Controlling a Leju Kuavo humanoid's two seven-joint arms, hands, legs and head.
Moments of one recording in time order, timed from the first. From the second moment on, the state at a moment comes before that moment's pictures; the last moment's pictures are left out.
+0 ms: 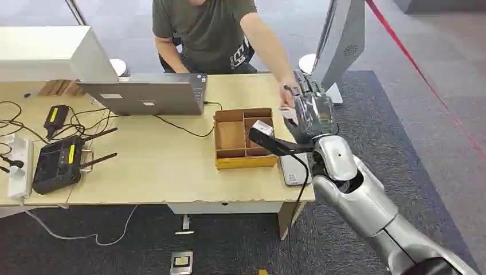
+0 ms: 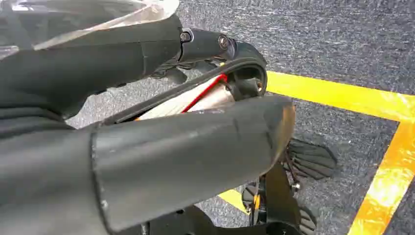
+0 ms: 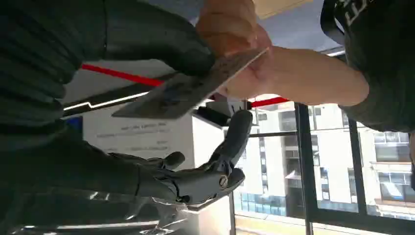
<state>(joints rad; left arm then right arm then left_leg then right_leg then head) -0.11 0.14 -0.91 -0.20 1.08 0.14 -0.02 -0.61 -0.34 0.65 -1.45 1.09 -0.12 0.52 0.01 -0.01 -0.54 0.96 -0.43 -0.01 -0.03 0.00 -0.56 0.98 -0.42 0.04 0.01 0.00</state>
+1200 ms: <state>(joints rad) -0.11 0.14 -0.94 -0.20 1.07 0.14 -0.02 -0.62 -0.39 0.67 -1.44 1.04 -0.13 0.54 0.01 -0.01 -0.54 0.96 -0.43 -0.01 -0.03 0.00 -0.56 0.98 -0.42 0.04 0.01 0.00</state>
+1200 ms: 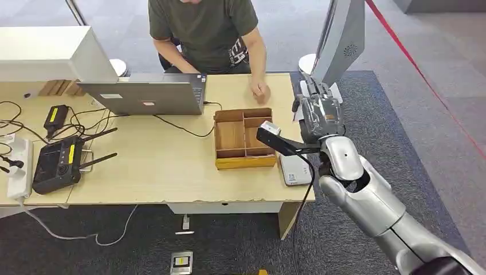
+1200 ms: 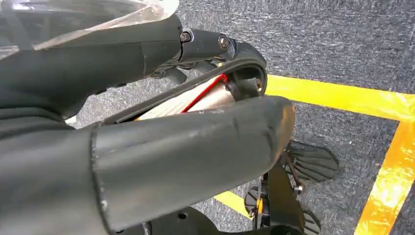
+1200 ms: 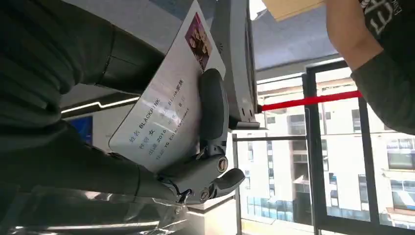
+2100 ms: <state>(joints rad) -0.11 0.14 -0.94 -0.20 1.06 0.15 -0.03 -0.60 -0.41 0.69 -1.27 1.05 -0.14 0.52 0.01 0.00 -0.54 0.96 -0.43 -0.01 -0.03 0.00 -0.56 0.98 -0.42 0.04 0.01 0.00</state>
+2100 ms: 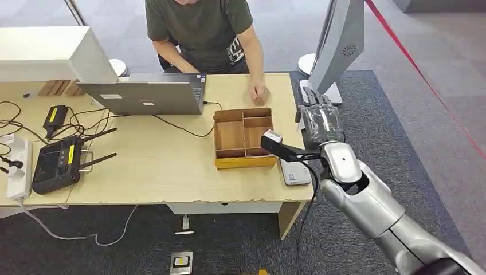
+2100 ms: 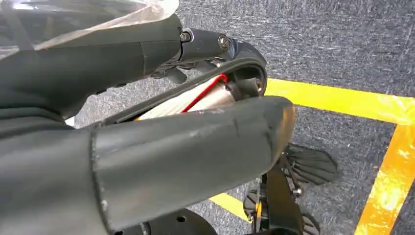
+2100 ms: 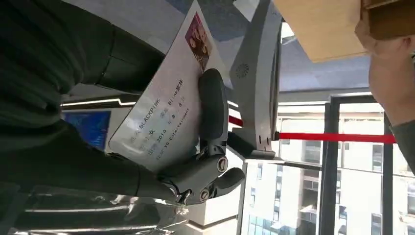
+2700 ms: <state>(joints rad) -0.11 0.15 -0.95 -0.20 1.06 0.14 -0.03 -0.60 -0.40 0.70 -1.22 1.05 -0.14 0.52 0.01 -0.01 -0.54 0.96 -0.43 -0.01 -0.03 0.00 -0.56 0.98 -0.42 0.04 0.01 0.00</state>
